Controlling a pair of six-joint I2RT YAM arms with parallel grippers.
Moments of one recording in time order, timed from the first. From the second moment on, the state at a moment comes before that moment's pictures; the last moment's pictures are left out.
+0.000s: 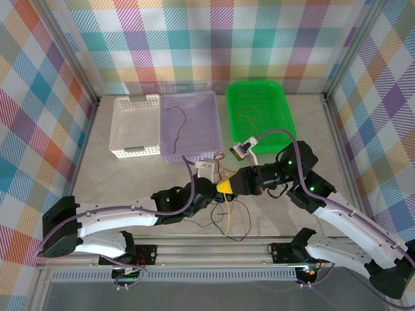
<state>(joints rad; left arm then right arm) -1.22 1.29 0.83 0.02 -0.49 -0.73 0.80 0.90 0.91 0.08 -1.05 1.15</state>
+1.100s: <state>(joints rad) -1.29 1.06 0.65 0.06 -0.24 -0.76 0.54 0.94 0.98 -0.18 -0.90 1.03</state>
